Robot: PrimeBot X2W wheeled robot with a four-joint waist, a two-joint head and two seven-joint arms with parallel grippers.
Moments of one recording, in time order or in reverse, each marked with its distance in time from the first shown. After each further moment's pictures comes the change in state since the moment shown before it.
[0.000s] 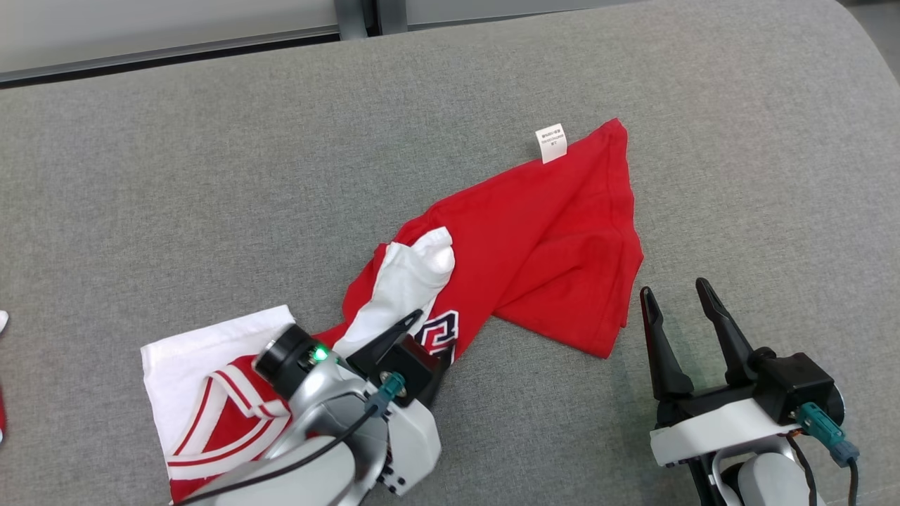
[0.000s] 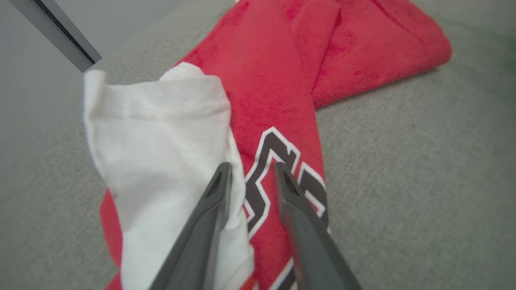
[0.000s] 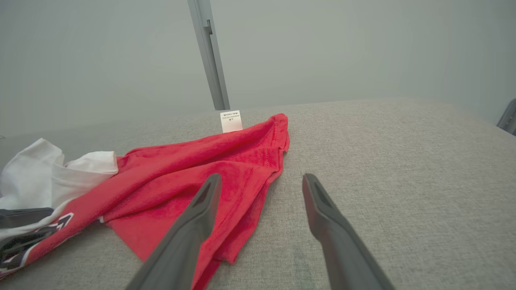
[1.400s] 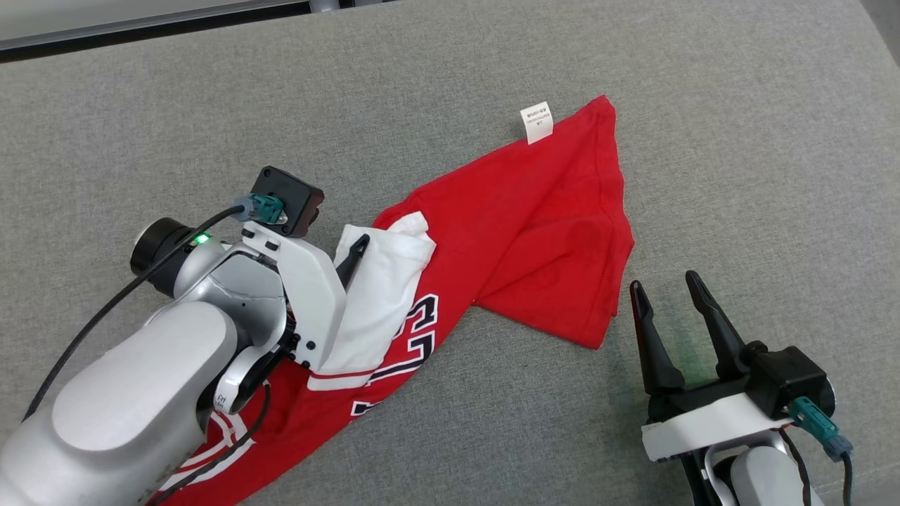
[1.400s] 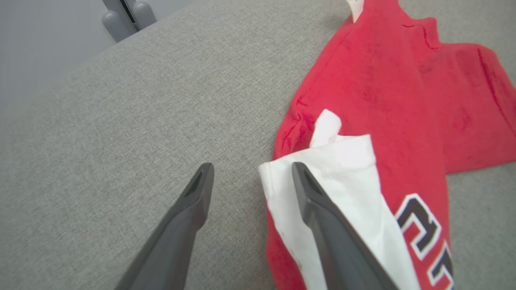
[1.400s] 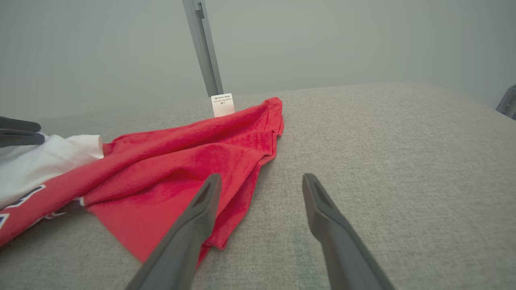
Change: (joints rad) left arm -0.170 0.188 0.192 -0.164 -0.295 -0.053 0.358; right arm -0.012 0.001 0.026 -0.005 0.009 0.000 0.000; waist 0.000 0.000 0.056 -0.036
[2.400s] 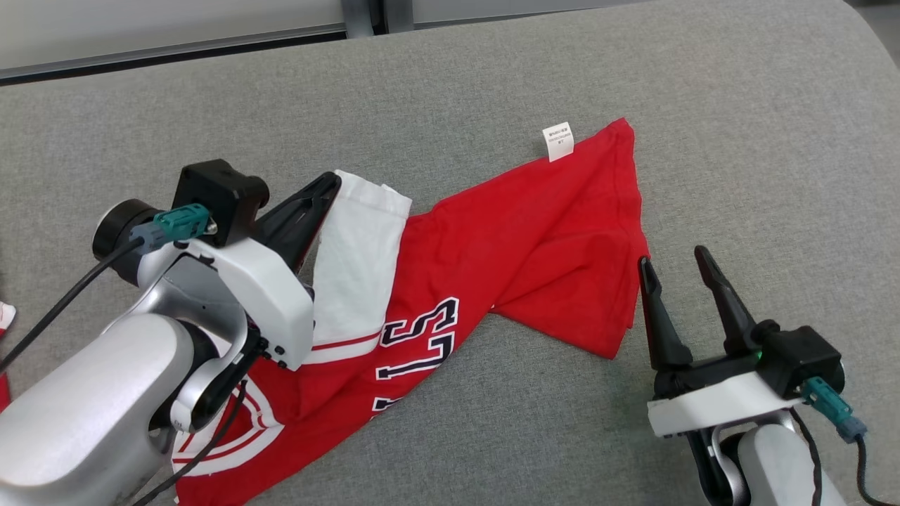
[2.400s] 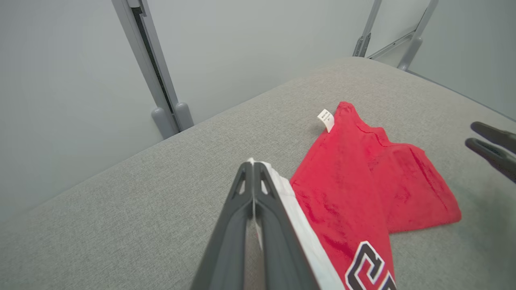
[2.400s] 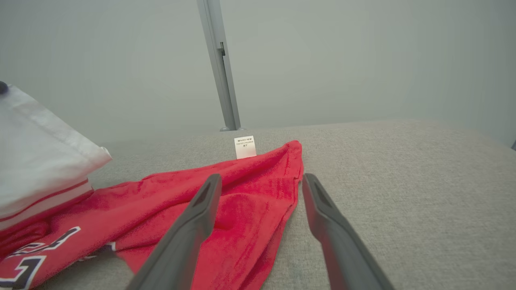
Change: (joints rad) left arm 0.050 0.074 0.099 -0.164 -0.020 -0.011 -0.205; right arm -0.027 -0.005 -0.005 -0.015 0.010 0.000 0.000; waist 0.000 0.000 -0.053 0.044
